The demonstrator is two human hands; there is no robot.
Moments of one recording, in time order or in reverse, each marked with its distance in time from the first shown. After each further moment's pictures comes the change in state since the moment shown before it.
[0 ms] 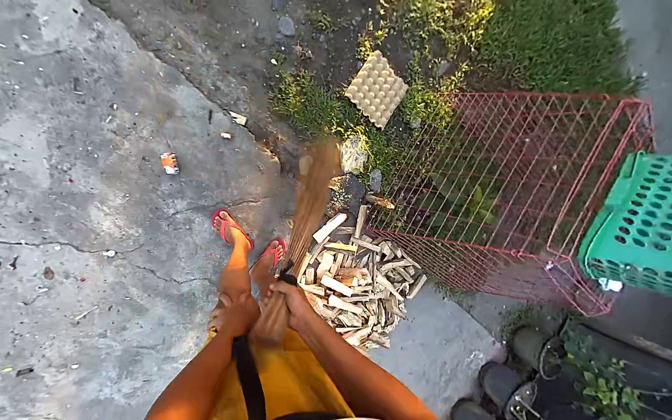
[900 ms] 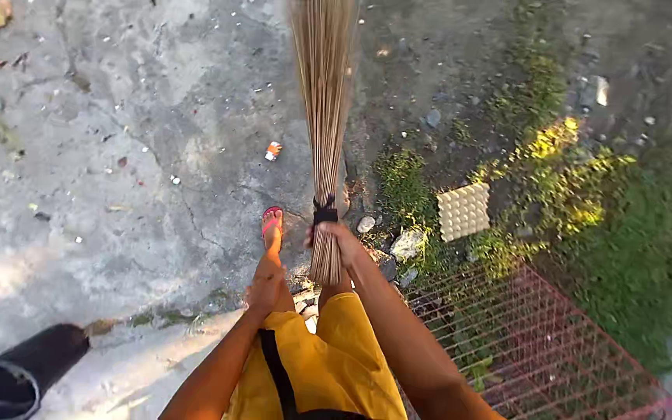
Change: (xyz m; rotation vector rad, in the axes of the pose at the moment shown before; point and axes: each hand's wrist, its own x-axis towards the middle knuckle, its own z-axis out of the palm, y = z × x) left_hand 0.018 -0.023 -0.101 -1.318 0.059 -0.010; right_hand 0.096 -0.157 0.219 -0.851 -0.554 0.059
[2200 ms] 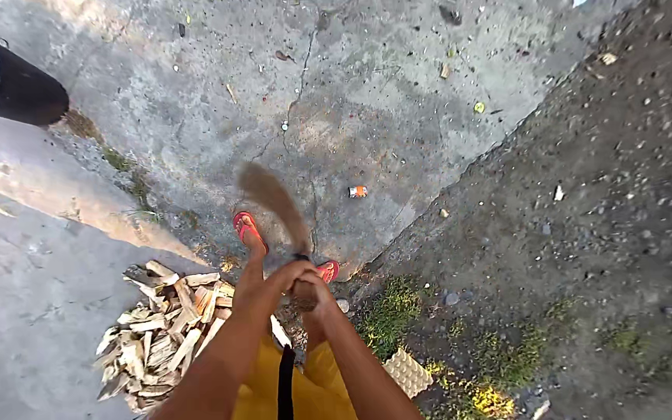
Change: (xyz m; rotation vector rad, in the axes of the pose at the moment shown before) left_hand 0.034 -0.012 0.050 -1.184 -0.119 0.085; right_hand 0.015 0.113 0.034 -0.530 -0.125 0.573
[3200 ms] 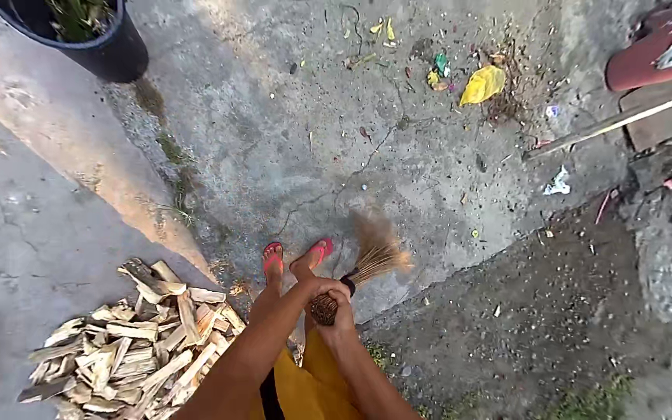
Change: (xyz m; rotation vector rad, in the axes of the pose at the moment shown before) left_hand -0.055 0.090 -0.256 -0.115 -0.391 0.141; right_hand 0.076 -0.005 0.313 0.010 0.515 -0.143
